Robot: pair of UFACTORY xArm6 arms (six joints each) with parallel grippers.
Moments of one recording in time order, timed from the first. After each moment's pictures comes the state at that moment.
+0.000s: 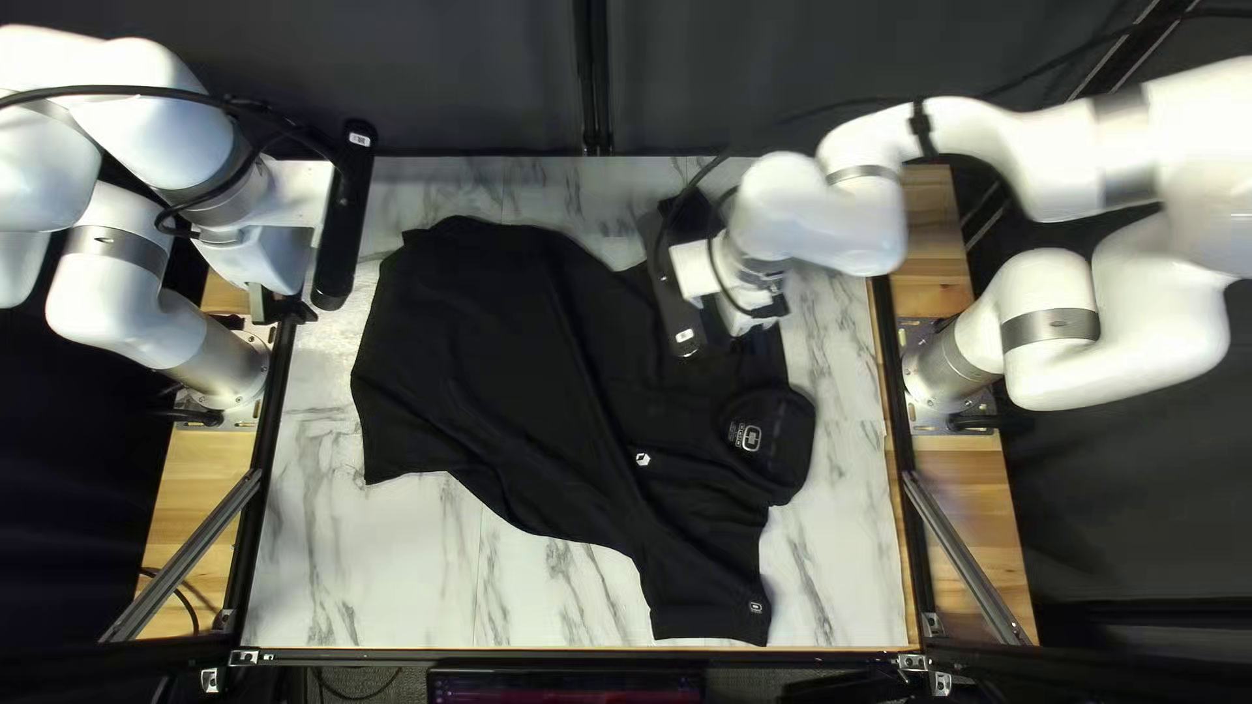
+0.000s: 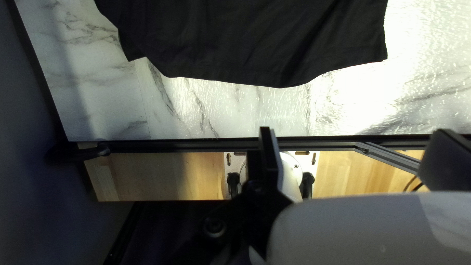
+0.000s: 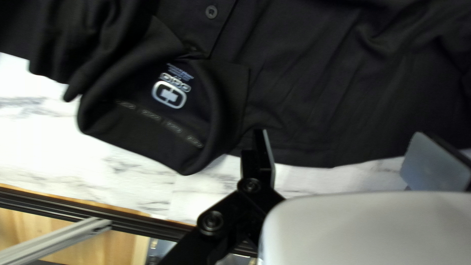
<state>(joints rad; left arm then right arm) 0.00 -0.79 -0.78 0.00 1.57 0.00 -0.30 -0.22 -0.62 -0.04 0.85 -0.51</state>
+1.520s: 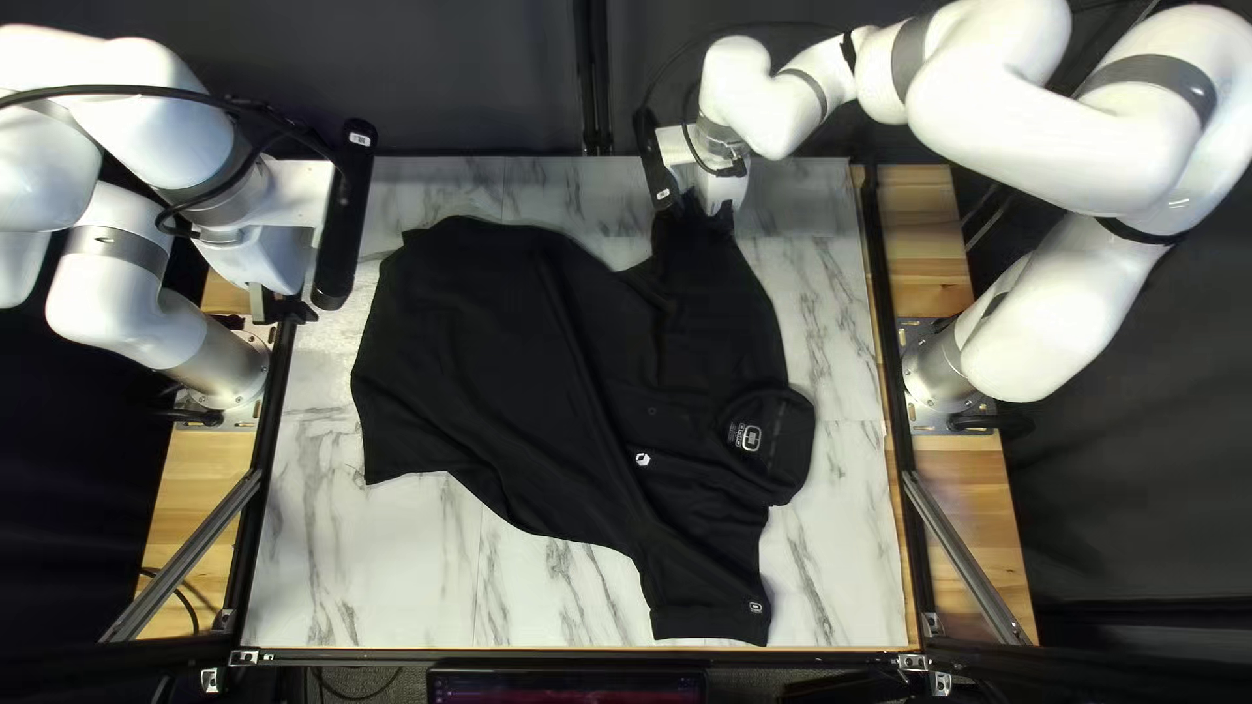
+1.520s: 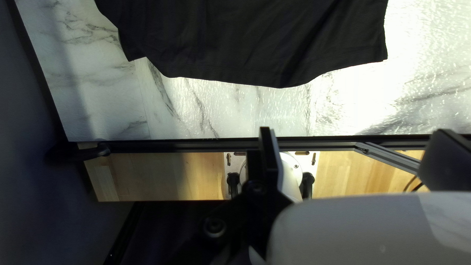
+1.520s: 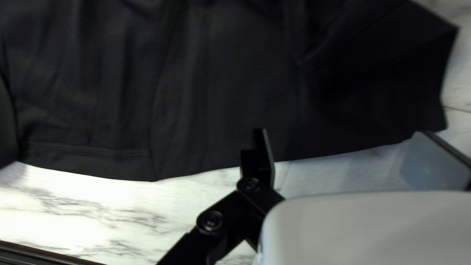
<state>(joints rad) 0.00 -0.79 -0.78 0.00 1.57 0.00 -0.66 0.15 -0.82 0.10 0.74 -0.94</state>
